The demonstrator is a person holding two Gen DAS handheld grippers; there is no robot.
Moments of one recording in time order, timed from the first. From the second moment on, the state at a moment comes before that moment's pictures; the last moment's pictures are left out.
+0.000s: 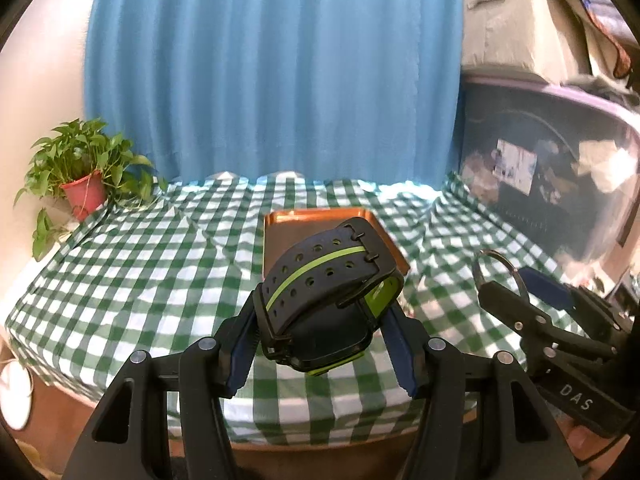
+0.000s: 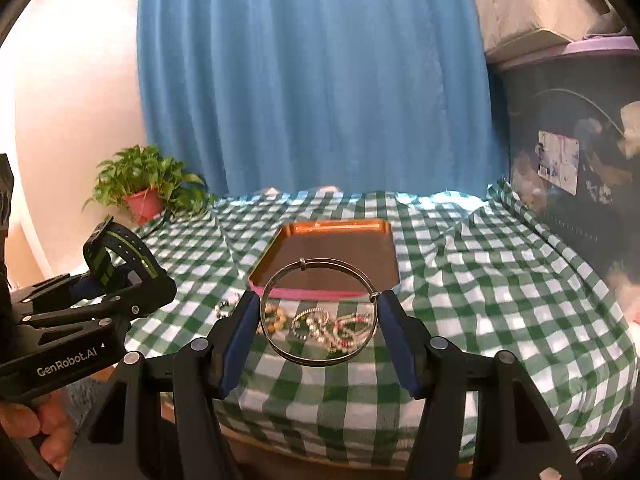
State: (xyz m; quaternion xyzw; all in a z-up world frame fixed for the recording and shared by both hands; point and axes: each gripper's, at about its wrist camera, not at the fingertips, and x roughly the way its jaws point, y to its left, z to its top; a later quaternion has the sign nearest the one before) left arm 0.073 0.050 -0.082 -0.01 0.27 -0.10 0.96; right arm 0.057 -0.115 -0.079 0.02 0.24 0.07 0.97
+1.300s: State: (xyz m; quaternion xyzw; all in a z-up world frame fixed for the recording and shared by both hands) left arm 0.266 0.072 -0.065 -0.10 0.22 -0.06 0.97; right arm 0.270 -0.154 -0.070 0.07 0.21 0.10 0.97
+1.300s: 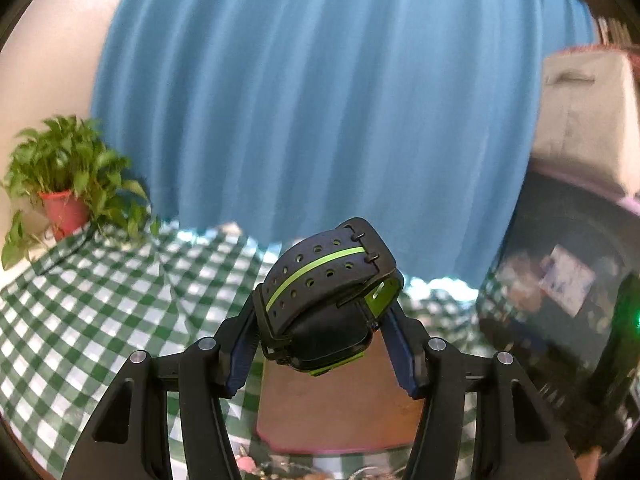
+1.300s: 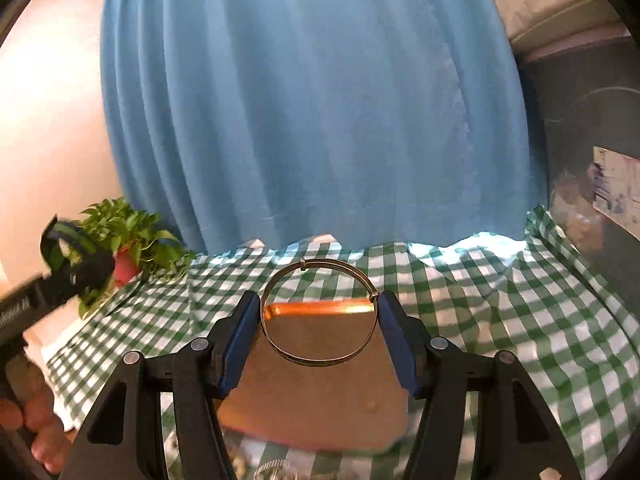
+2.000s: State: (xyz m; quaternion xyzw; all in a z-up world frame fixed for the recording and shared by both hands) left arm 0.361 0.048 -0.205 -0.08 0.44 -0.08 0.89; right arm 0.331 -0.124 -0.187 0.00 0.37 0.10 0.92
